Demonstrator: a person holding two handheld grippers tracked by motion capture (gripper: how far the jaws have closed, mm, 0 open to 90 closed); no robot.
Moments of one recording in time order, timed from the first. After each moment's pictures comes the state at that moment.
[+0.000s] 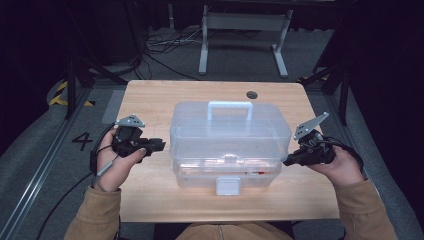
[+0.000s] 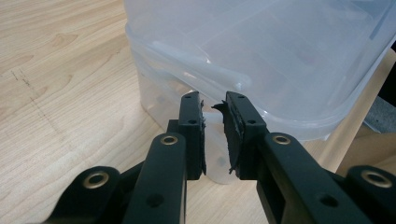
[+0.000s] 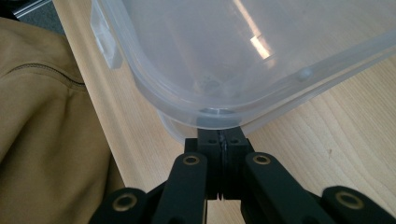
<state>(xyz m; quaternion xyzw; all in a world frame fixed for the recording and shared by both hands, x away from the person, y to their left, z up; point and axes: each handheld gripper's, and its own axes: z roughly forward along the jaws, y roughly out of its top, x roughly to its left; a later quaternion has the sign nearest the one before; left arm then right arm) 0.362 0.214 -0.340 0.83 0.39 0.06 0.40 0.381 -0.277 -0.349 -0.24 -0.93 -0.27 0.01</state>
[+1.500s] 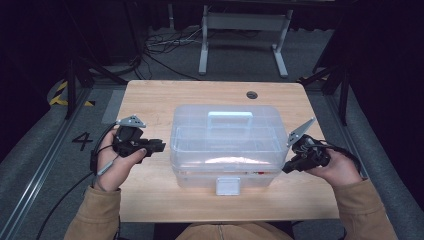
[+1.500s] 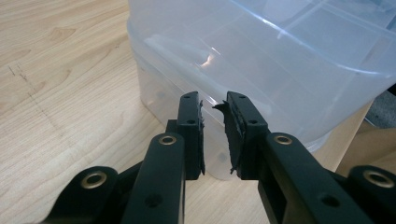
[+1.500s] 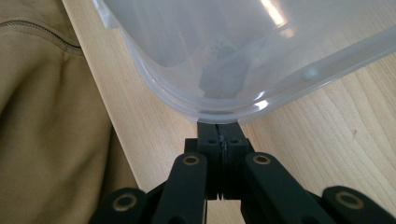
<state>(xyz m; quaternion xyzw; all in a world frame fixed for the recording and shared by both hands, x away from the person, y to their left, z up) 0.364 0.214 -0.343 0.83 0.39 0.05 0.39 0.382 -0.268 -0.365 -0.22 -0.95 -0.21 0.03</state>
